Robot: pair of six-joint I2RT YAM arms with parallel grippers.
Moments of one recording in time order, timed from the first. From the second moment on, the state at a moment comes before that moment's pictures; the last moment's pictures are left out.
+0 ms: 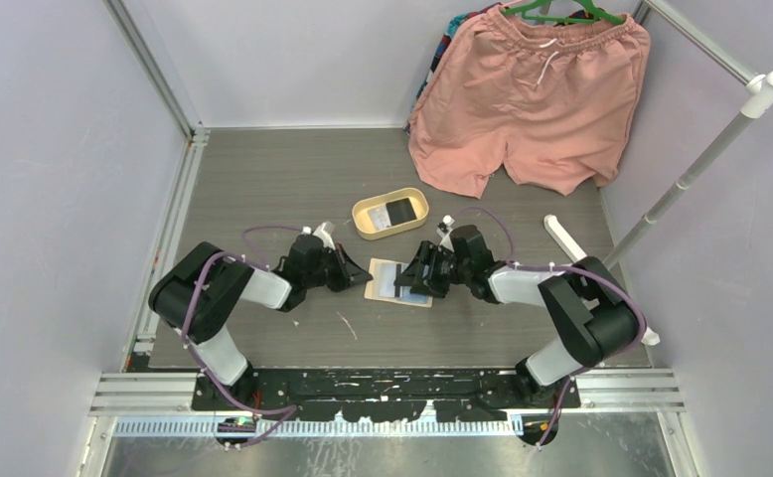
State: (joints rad) left arm -0.54 1.73 0.47 0.63 0.32 -0.94; right arm 0.49 1.52 0.51 0.29 -0.52 0.86
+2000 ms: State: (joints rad) left arm -0.53 1.76 0.48 0.68 0.33 -0.94; right arm 0.49 1.70 0.62 0.44 -0.53 0.93
